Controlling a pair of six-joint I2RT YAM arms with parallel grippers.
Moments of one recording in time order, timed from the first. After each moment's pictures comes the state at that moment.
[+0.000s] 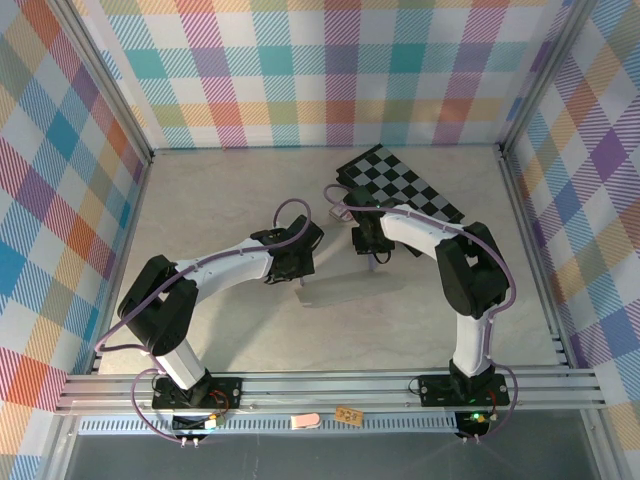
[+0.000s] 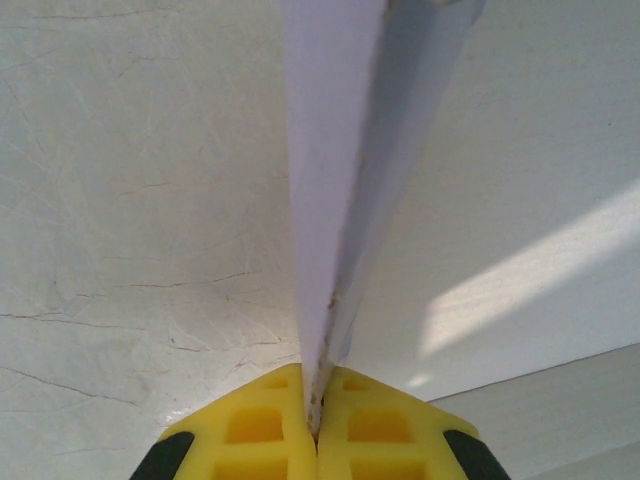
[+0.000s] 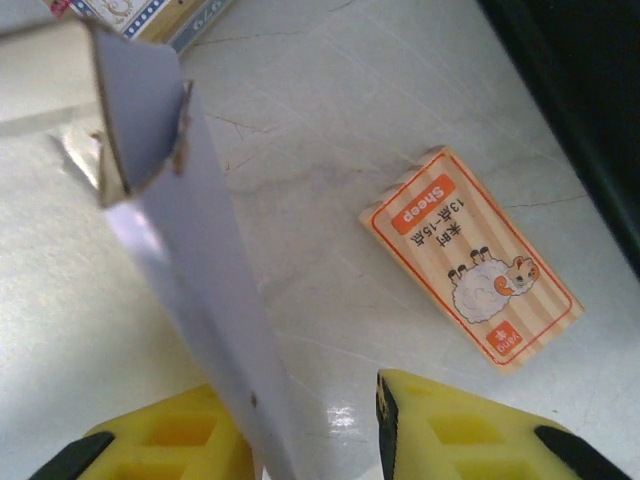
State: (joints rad) left arm -0.73 1.67 1.10 -0.61 -0.21 -0.82; right arm 0.57 1.93 1.36 -0.73 0.18 0.46
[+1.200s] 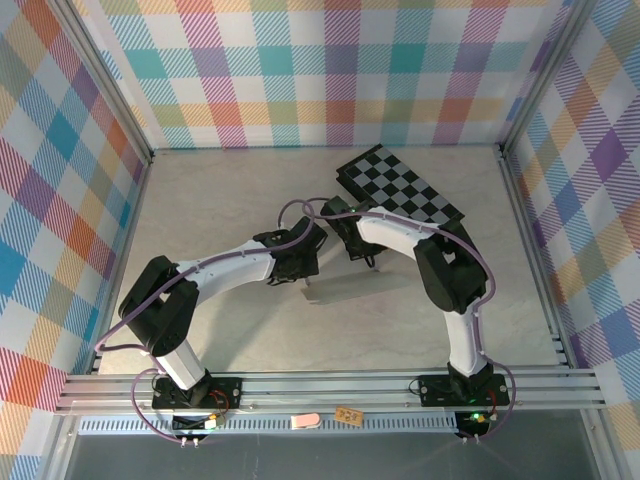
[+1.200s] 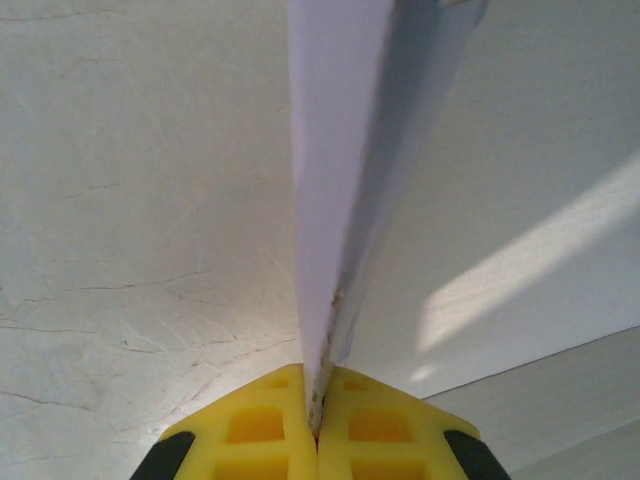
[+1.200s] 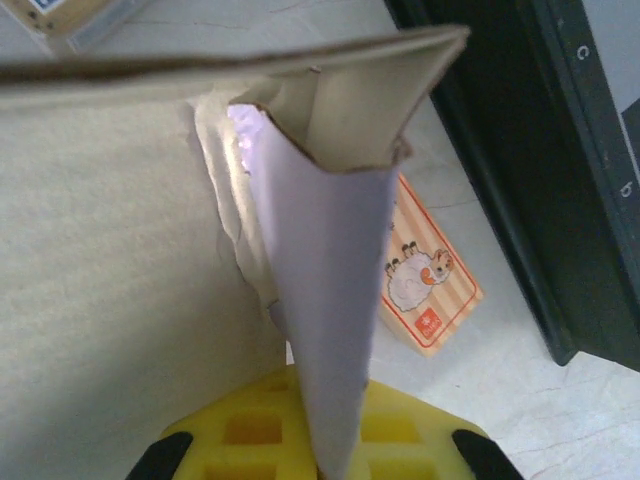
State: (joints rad) left arm -0.75 1.67 1.10 -0.57 -0.20 -0.82; right arm 0.68 2.05 1.48 -0.91 0.52 0.49
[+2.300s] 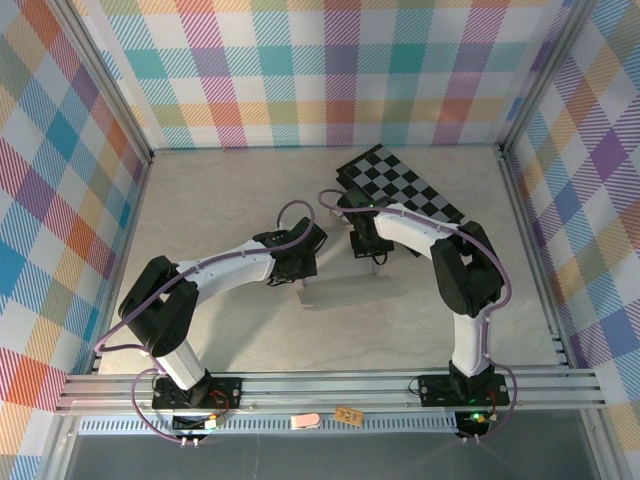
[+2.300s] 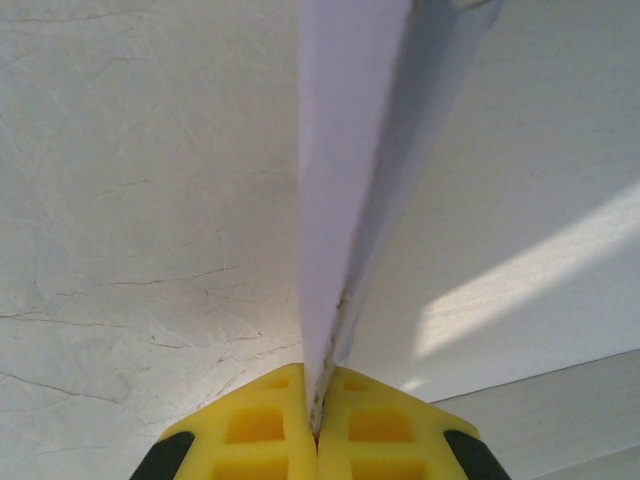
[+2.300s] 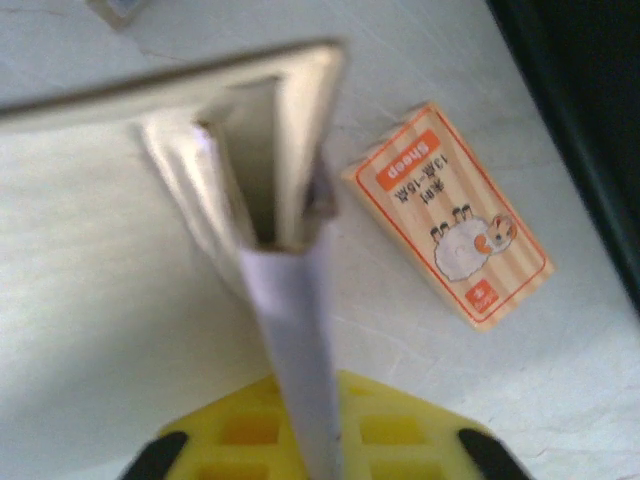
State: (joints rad) left arm -0.75 1.67 1.10 -0.60 -0.22 -0.82; right arm 0.60 1.95 1.41 -0.84 0.26 0.47
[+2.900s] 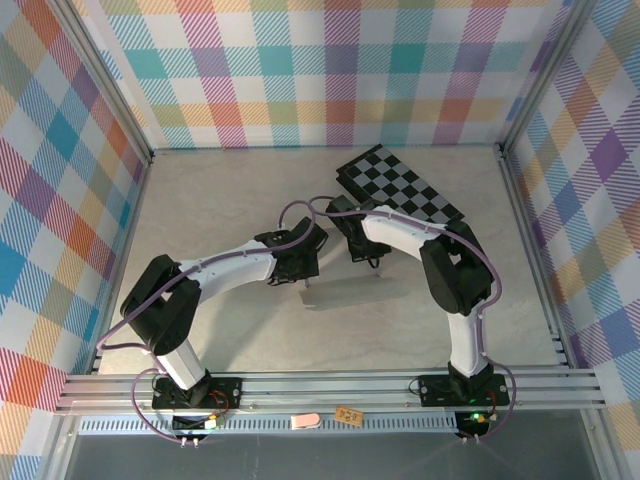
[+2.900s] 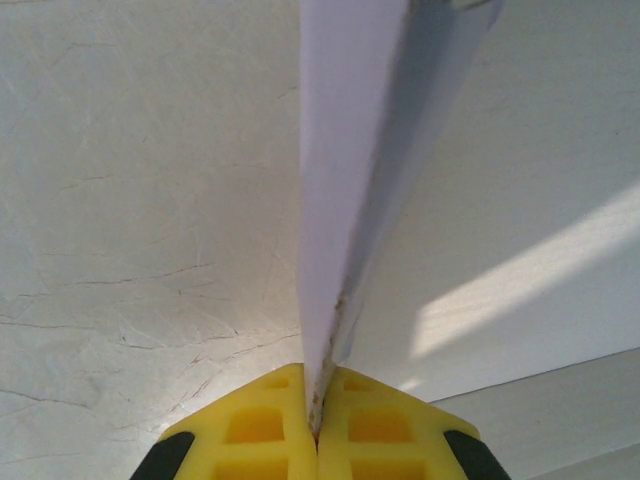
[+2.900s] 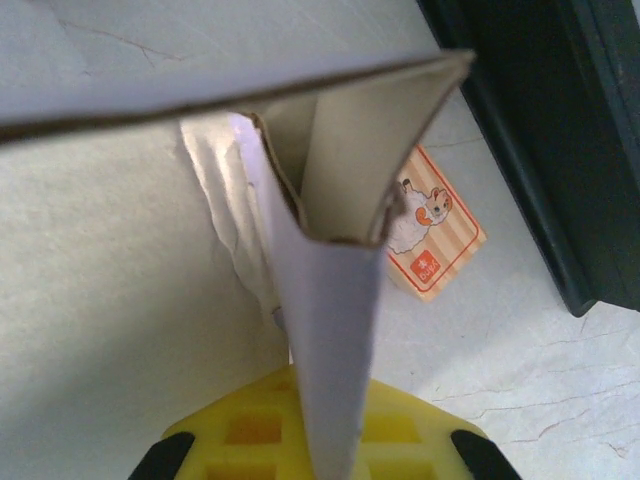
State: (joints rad) left arm -0.75 1.69 1.10 -0.58 -0.19 -0.82; right arm 0.66 2.01 1.47 -0.96 0.43 0.54
